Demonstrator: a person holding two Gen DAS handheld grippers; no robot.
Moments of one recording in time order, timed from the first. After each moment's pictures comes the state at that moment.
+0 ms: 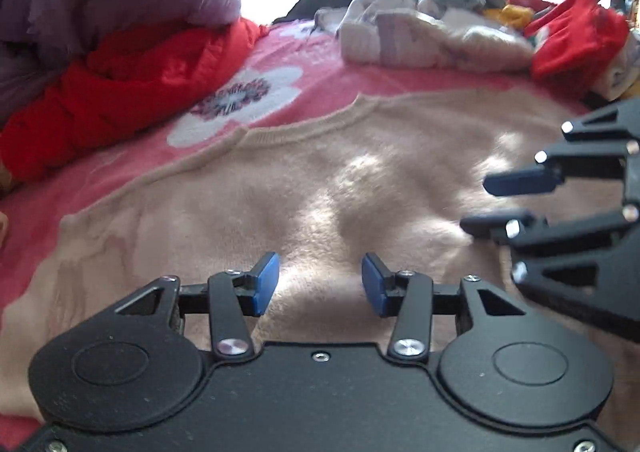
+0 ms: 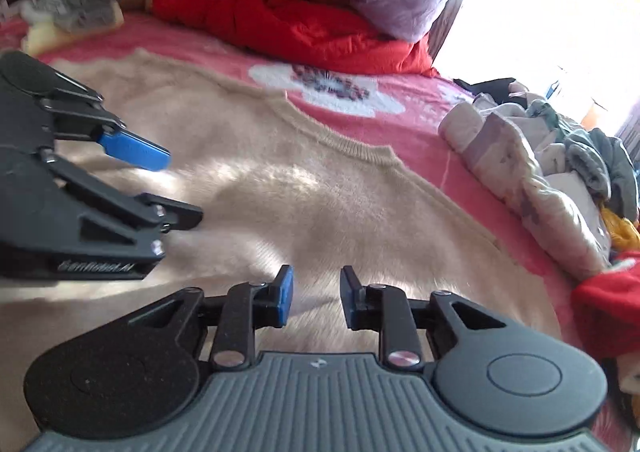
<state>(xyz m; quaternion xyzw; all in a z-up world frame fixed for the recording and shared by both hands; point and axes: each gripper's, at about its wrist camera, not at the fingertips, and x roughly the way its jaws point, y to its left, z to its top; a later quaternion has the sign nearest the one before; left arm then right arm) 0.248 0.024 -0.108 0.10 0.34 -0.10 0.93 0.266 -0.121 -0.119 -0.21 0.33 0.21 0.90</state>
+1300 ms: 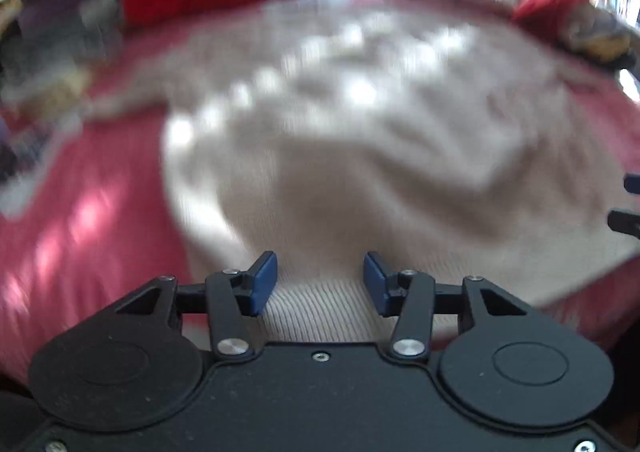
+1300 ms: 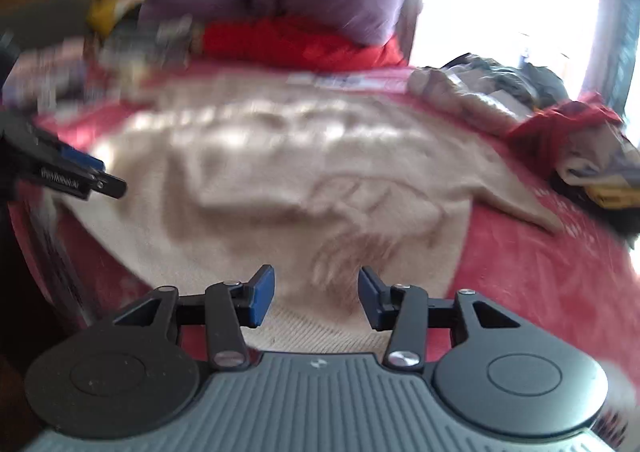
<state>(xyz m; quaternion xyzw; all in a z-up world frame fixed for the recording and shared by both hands) 0.013 0.069 -0.125 0.03 0.43 -0.03 0.90 -0.001 -0.203 -0.111 -0.15 0.33 0.21 0.91</state>
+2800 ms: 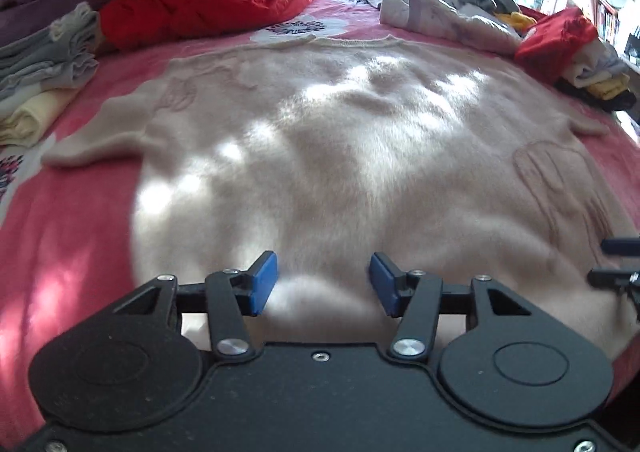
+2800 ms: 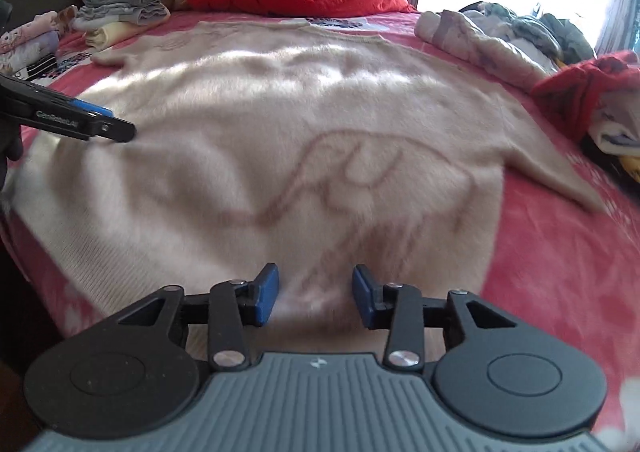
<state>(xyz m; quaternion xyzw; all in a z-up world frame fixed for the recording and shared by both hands) 0.063 0.086 -0.121 0.01 0.39 -0.06 0.92 0.054 -0.208 -0.132 -0.11 0.38 0.20 0.89</state>
